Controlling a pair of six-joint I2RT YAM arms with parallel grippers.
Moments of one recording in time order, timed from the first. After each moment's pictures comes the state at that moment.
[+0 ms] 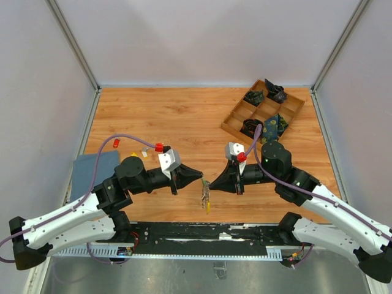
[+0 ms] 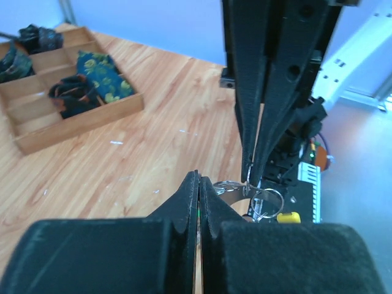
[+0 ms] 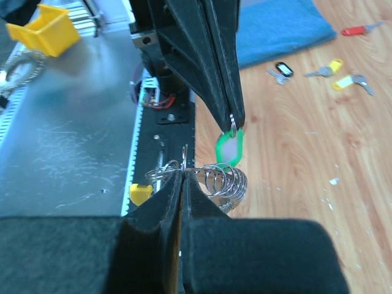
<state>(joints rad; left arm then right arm) -1.03 0.73 0.67 0.03 0.20 -0.09 0.85 0.81 0.79 -0.22 -0.72 -0.02</state>
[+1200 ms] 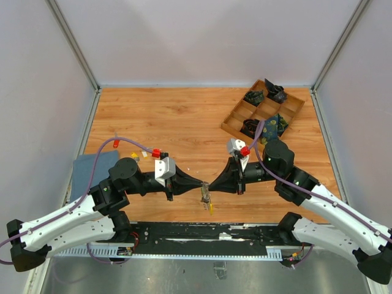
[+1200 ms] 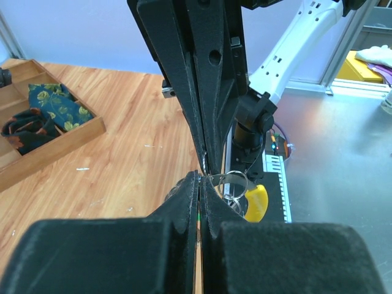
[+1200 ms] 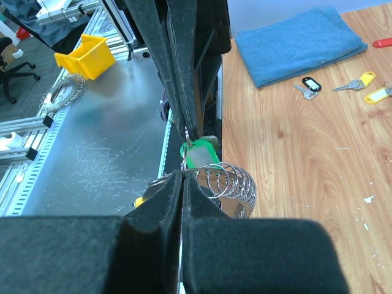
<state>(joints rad) -1.03 0.68 0.67 0.04 0.42 -0.05 0.82 0.82 0.78 -0.10 -0.85 0.16</state>
